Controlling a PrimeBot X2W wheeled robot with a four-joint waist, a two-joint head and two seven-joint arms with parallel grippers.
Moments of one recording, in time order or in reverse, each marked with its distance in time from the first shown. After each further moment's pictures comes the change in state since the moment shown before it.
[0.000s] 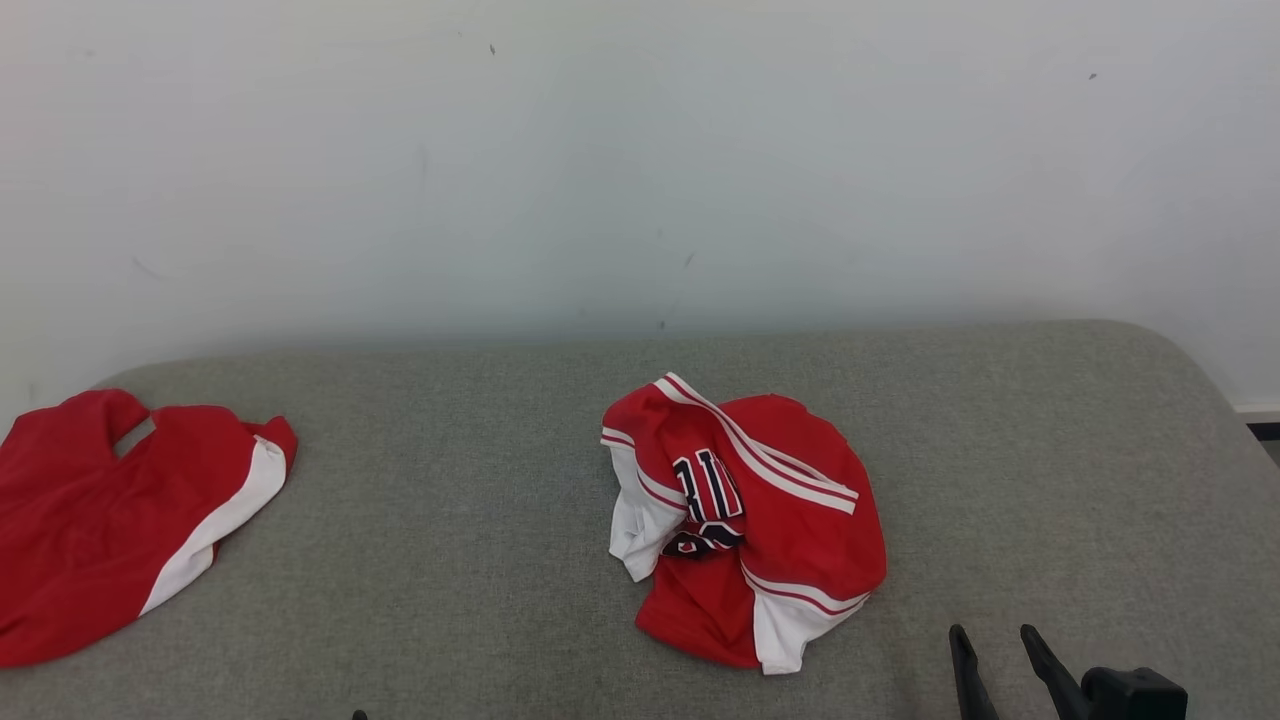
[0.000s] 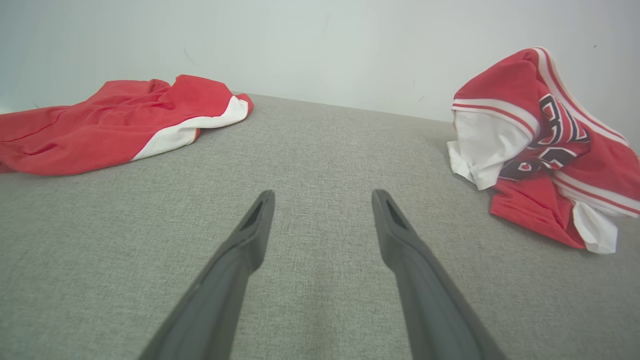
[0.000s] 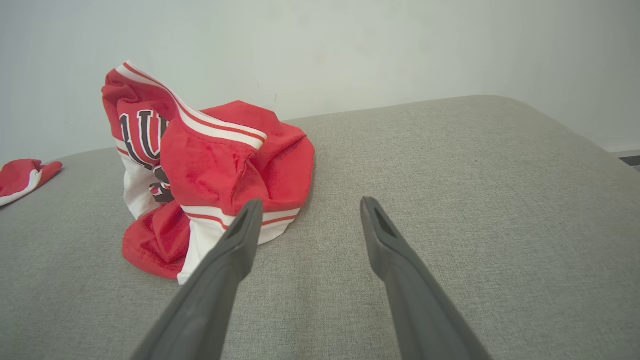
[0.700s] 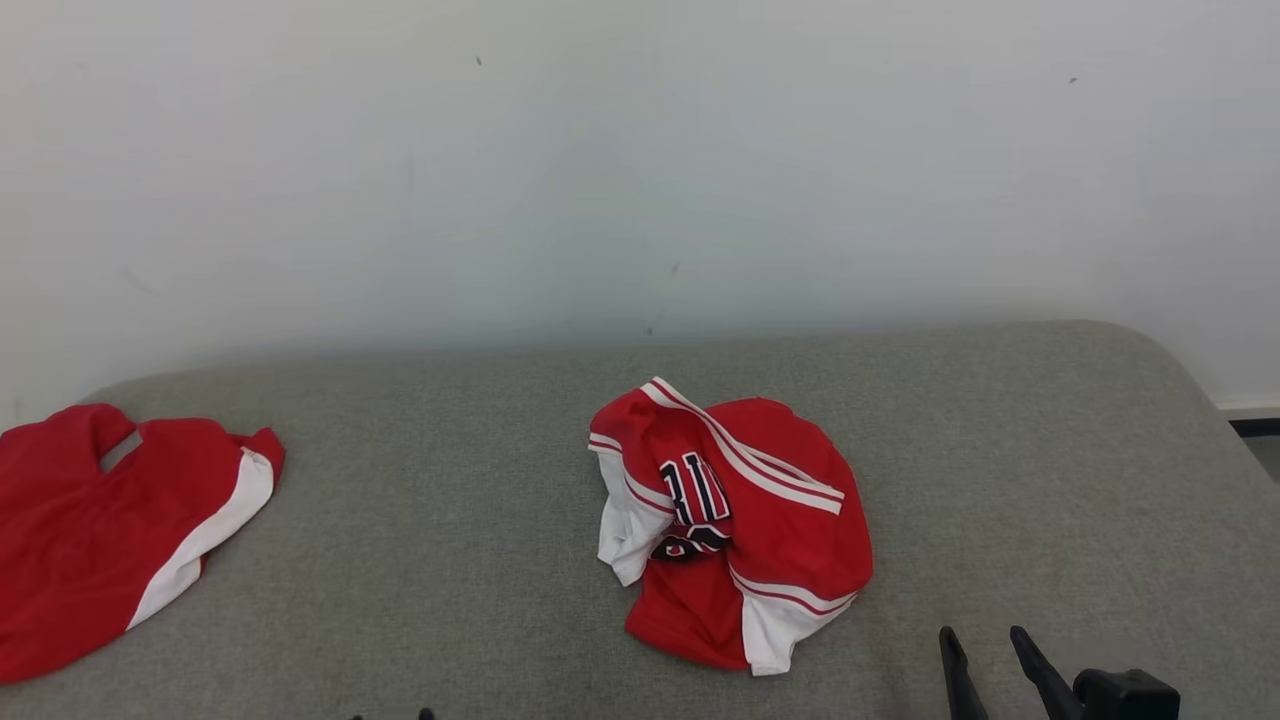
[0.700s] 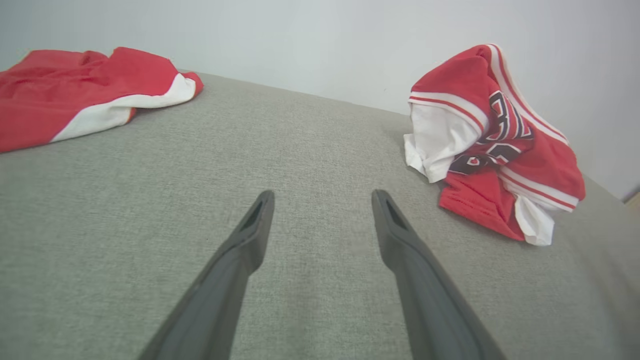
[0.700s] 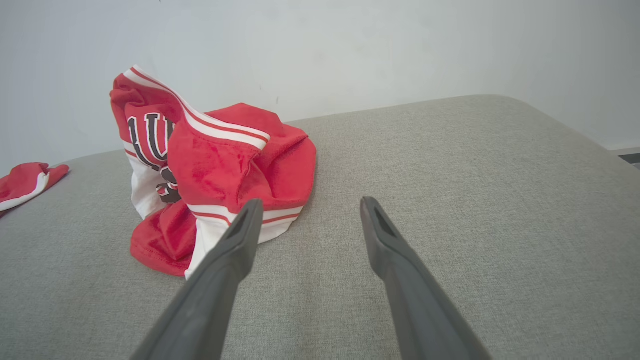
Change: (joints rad) left arm -0.017 -0.034 -0.026 0.019 -0.044 -0.070 0.037; right arm 0.016 0.001 0.012 -0.020 0.009 0.000 0.011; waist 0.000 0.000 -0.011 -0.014
